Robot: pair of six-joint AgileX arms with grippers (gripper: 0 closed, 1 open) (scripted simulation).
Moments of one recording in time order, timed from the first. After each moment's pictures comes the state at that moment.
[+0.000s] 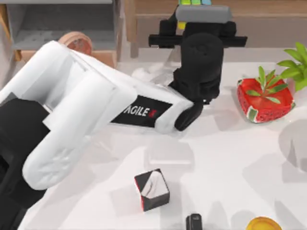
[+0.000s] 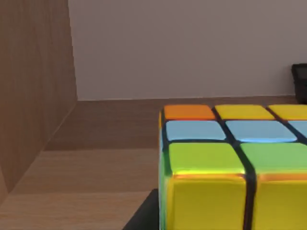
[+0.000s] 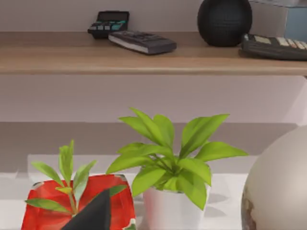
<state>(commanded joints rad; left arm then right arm) -0.81 2.35 1.50 0.97 -0.75 0.12 0.00 0.00 0.00 0.00 0.00 0.00</state>
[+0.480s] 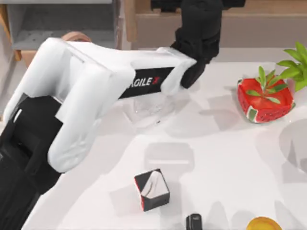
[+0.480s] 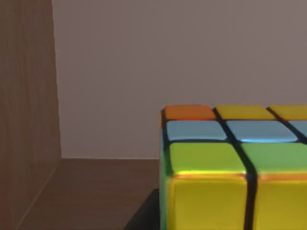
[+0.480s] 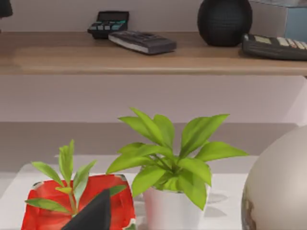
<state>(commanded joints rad) -0.72 2.51 1.89 0.78 -0.67 0.10 0.00 0.00 0.00 0.00 0.00 0.00</state>
